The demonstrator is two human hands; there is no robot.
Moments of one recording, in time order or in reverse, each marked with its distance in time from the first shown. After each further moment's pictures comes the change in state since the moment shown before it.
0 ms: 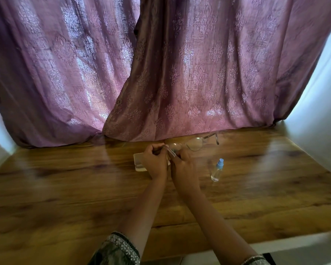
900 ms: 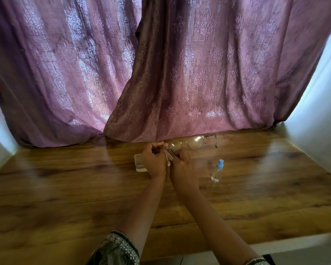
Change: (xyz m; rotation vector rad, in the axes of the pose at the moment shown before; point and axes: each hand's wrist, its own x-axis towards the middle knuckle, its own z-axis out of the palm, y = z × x) left_hand 0.002 0.002 -0.004 -0.024 -0.034 0.077; right_hand -0.002 -0.007 0.000 0.015 -0.049 0.039
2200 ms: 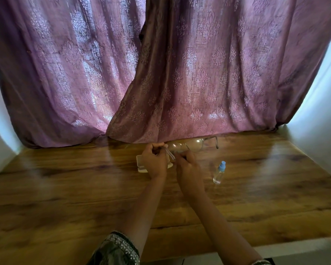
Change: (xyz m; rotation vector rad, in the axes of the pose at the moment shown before) left_hand 0.002 0.008 -0.004 0.017 0.012 -0.006; right_hand -0.003 0.010 -0.007 0.066 0.071 -0.015
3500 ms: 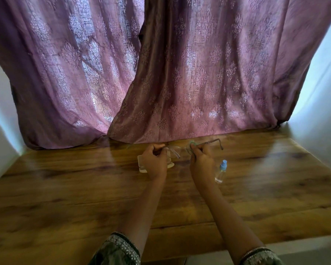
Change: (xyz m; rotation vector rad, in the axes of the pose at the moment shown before) left_hand 0.003 -0.006 -0.003 0.103 -0.014 -0.007; right_hand 0.020 0.034 0.000 0.007 0.149 0.173
